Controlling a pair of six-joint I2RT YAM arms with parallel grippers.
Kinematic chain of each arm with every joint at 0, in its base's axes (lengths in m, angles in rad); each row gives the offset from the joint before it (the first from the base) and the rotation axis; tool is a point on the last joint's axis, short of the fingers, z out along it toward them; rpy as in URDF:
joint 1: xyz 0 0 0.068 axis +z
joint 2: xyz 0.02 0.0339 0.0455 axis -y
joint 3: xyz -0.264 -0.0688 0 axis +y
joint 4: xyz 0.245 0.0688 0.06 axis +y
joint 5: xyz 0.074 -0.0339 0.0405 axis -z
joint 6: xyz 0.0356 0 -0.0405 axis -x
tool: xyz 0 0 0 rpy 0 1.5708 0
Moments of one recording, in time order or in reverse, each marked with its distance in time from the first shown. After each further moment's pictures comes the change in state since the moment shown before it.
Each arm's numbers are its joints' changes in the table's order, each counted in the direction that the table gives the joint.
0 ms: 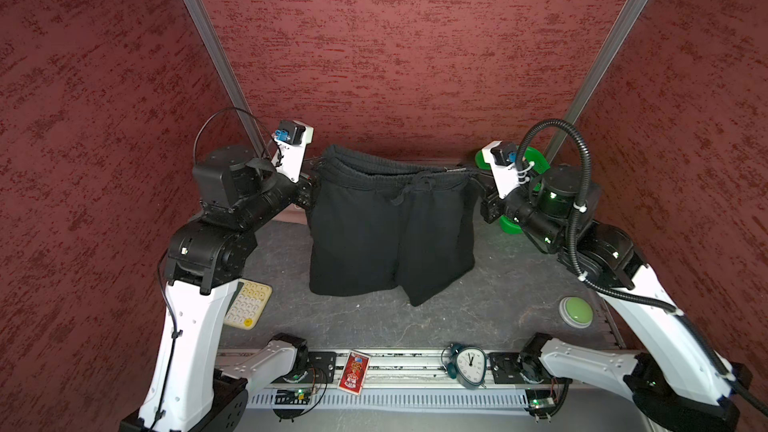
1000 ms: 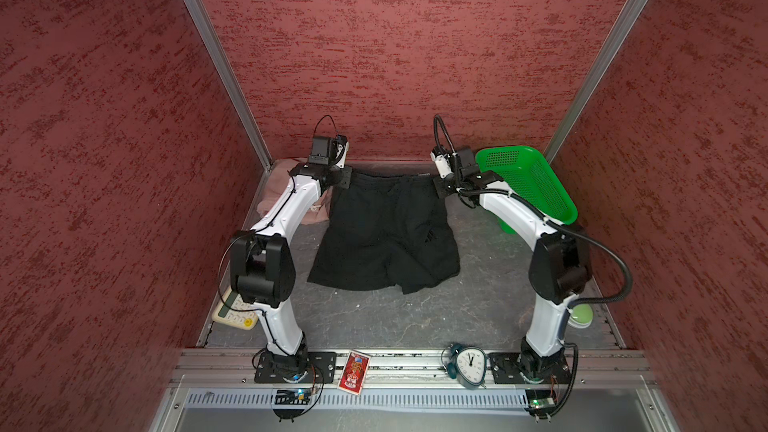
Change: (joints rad) left arm 0.097 -0.769 0.156 -0.384 -0.164 0.072; right arm -0.312 -0.887 -0.144 -0.177 -0.141 -0.074
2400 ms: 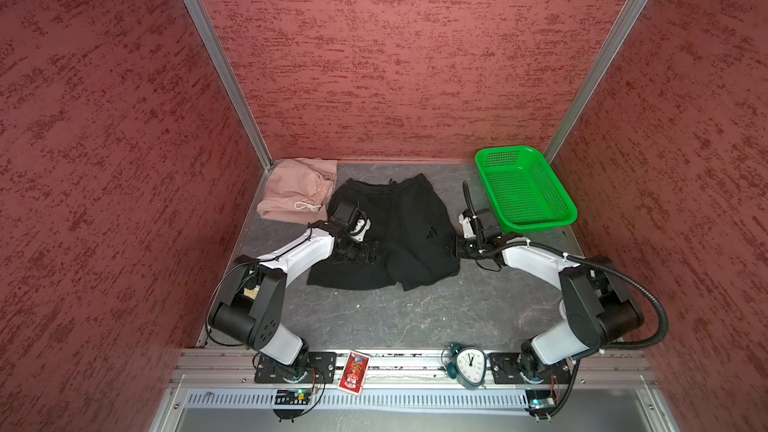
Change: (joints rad) left arm -0.259 0.298 0.706 0.034 0.301 0.328; right arm -0.020 0.404 0.890 -0.247 -0.184 -0.495
